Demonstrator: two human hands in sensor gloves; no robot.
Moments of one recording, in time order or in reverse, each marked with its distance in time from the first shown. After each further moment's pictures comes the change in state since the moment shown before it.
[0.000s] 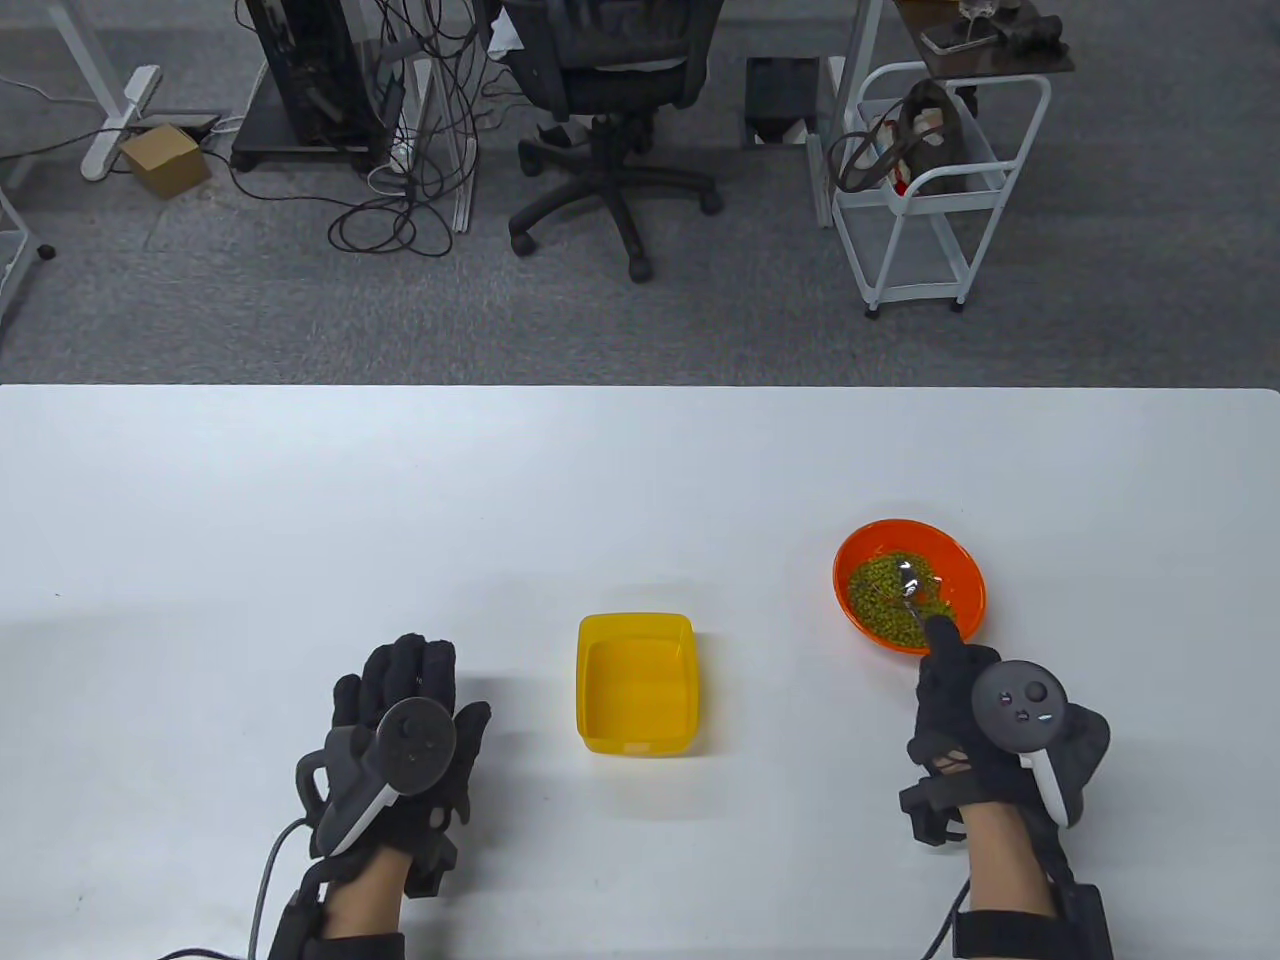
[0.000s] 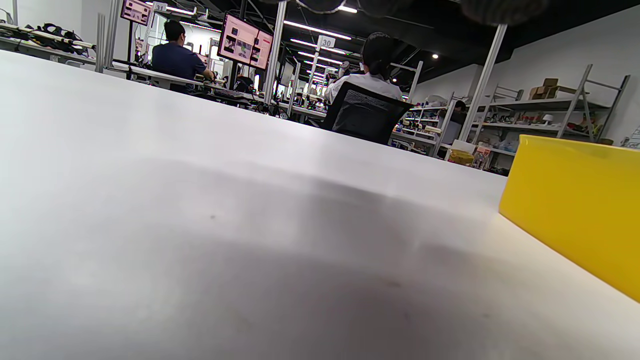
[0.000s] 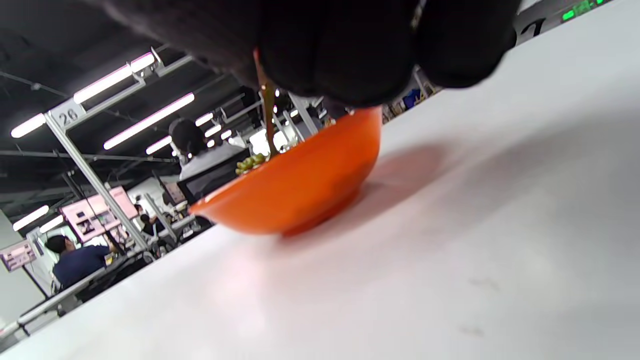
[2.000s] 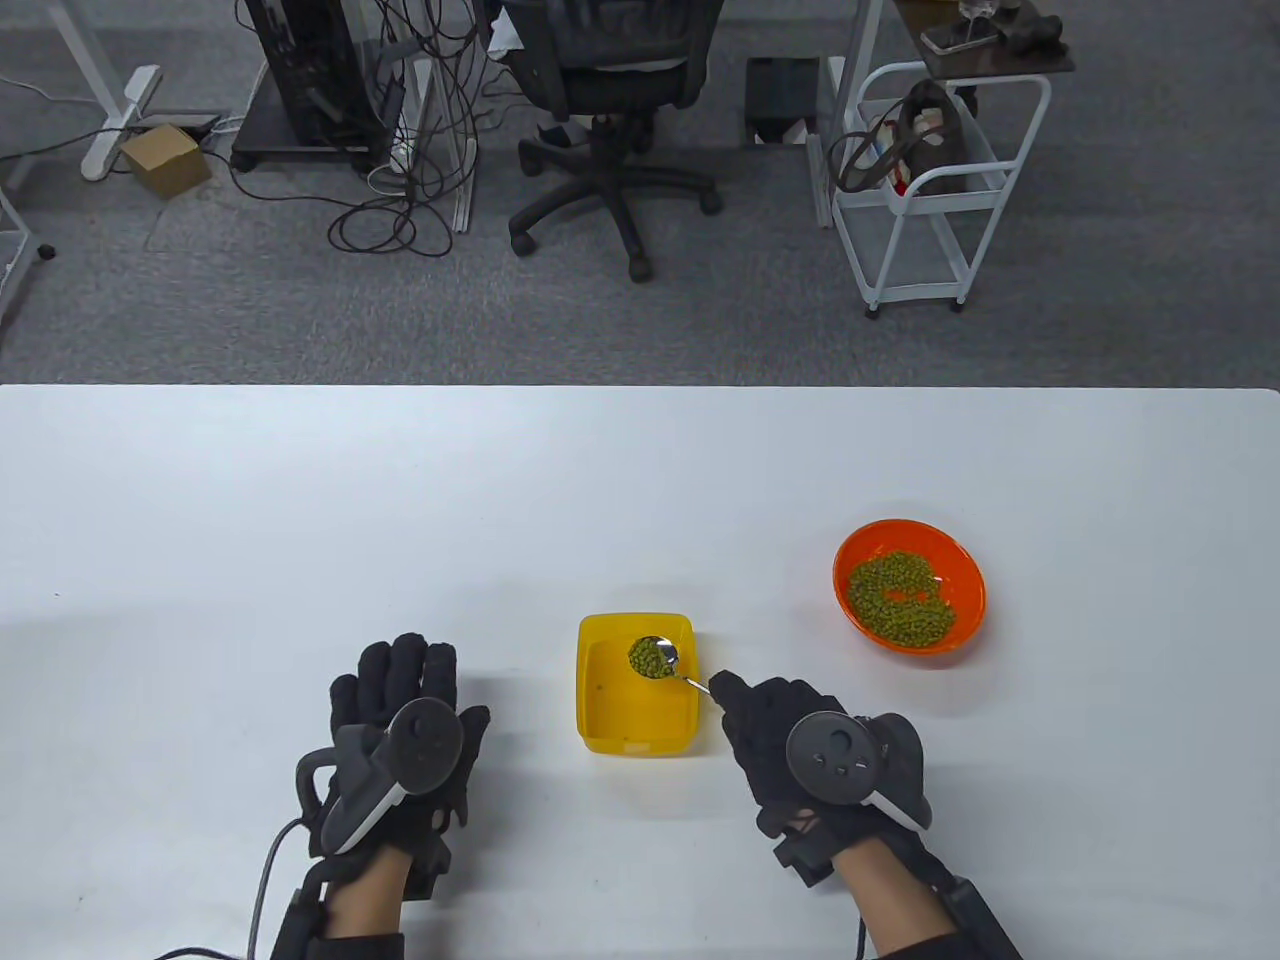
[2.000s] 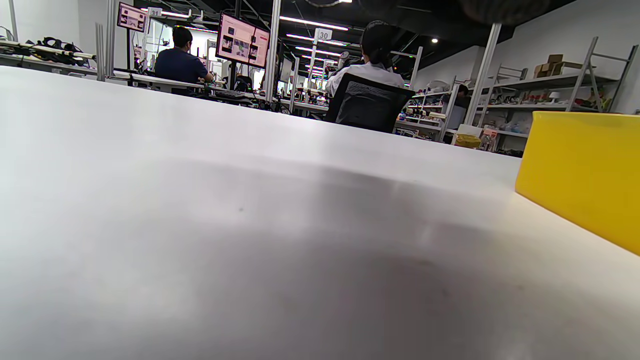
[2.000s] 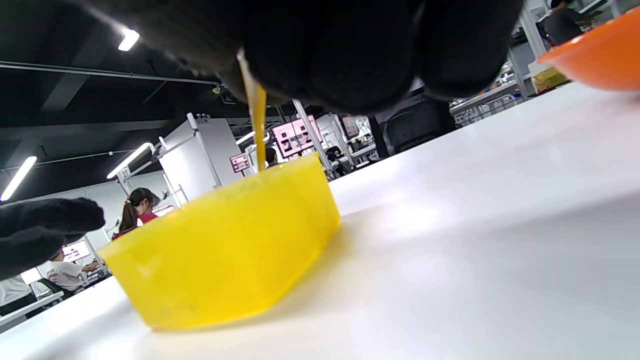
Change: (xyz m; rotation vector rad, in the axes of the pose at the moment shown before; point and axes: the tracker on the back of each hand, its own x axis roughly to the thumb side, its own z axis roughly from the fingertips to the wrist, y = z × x) left_hand 0.001 -0.003 -0.001 -0.024 0.006 -0.067; right_hand 0.121 0.066 0.058 0.245 -0.574 -0.018
